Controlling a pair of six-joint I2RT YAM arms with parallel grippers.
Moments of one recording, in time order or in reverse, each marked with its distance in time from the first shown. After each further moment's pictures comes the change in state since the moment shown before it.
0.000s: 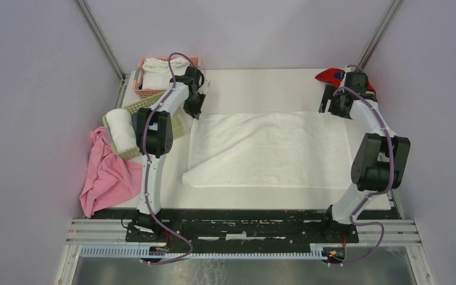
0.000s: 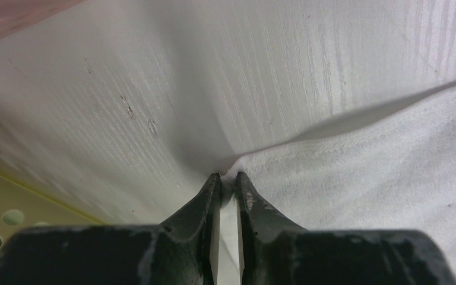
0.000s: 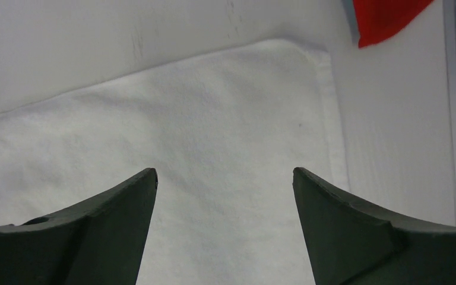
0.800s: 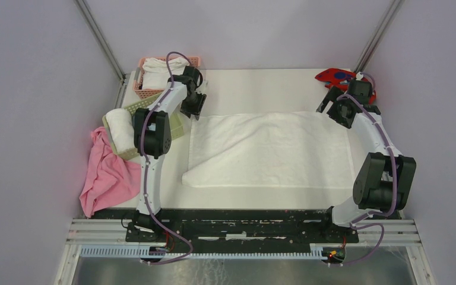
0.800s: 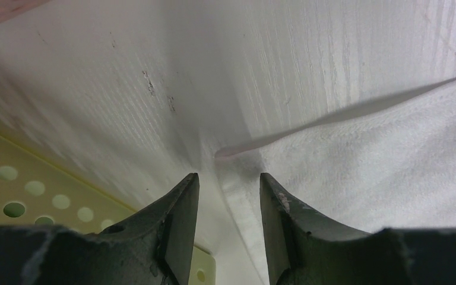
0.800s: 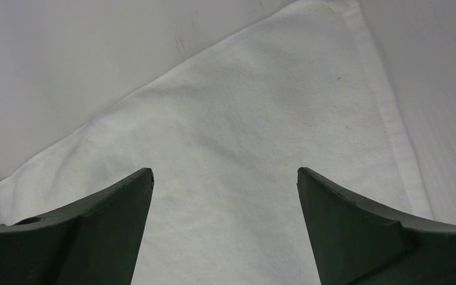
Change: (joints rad) left arm 0.000 -0.045 -0.032 -0.010 -0.026 0.000; right arm 0.000 -0.142 -0.108 0.041 -0.047 0.232
